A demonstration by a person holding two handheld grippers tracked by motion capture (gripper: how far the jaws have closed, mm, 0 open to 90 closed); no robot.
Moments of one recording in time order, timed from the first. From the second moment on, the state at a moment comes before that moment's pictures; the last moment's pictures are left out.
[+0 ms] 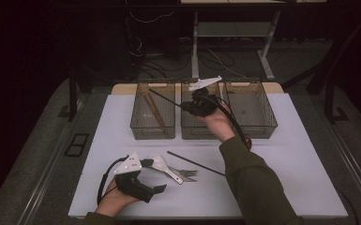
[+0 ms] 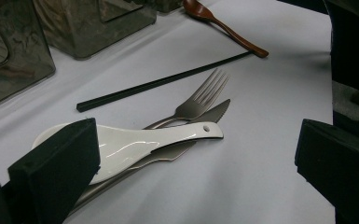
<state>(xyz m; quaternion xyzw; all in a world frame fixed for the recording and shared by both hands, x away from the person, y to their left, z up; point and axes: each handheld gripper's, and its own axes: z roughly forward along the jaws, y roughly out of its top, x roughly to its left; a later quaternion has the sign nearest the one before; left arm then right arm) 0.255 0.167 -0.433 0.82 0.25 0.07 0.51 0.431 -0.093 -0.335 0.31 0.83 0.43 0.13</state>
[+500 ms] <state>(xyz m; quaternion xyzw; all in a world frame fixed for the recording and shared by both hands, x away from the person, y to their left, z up) 0.254 0.167 -0.433 0.82 0.25 0.07 0.51 0.457 -0.048 -0.339 0.33 0.84 0.41 0.14</state>
